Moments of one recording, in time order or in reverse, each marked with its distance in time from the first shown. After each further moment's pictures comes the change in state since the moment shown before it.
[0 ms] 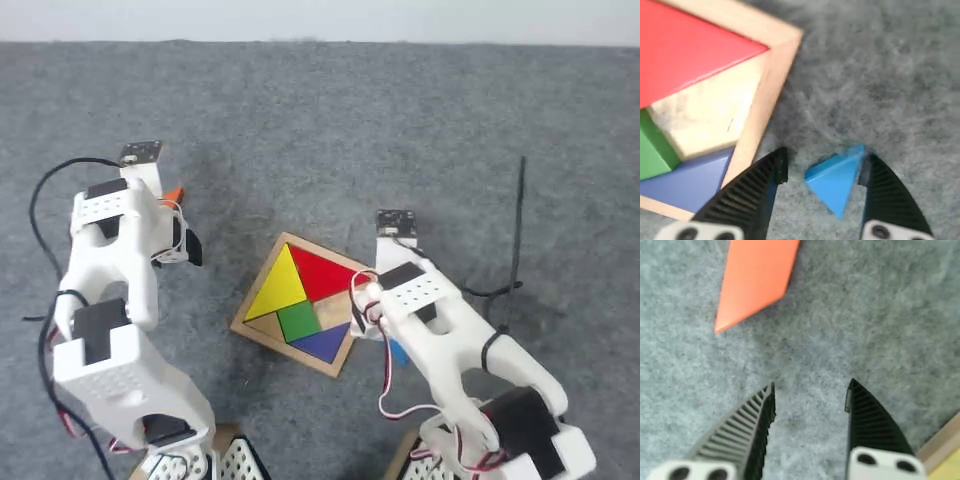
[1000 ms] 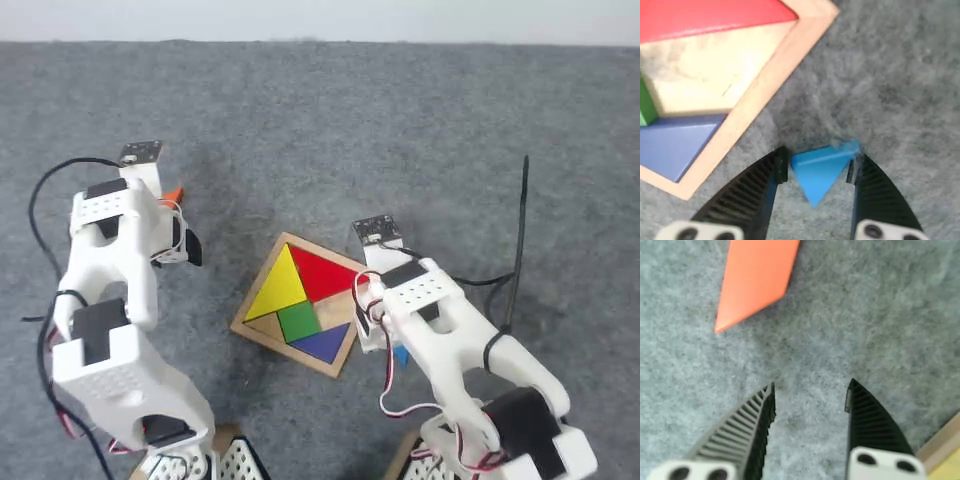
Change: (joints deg) left arm 0.0 0.0 0.0 0.0 0.0; right arm 1.4 0.4 0.6 4.2 17.1
